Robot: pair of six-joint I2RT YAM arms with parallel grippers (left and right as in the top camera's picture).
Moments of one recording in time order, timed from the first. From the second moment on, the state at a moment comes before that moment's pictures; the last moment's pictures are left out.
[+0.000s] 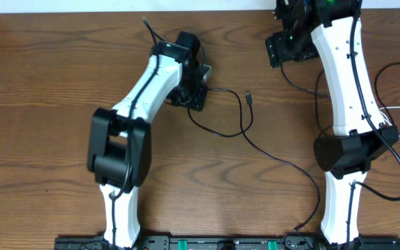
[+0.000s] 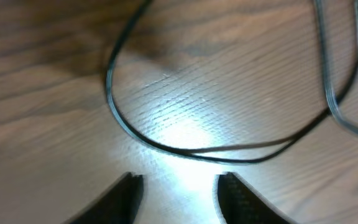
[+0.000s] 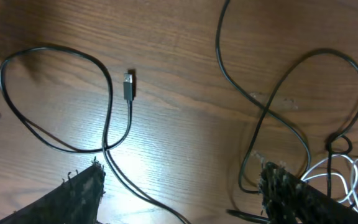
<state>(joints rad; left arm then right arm) -0.33 2.11 1.74 -1.13 0.23 0.06 0.25 2.24 2.58 -1.68 0.03 0.04</state>
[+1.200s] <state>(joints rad) -0.10 1.70 1.74 -1.13 0.22 0.01 0.41 2.24 2.12 -1.51 -0.09 -0.02</state>
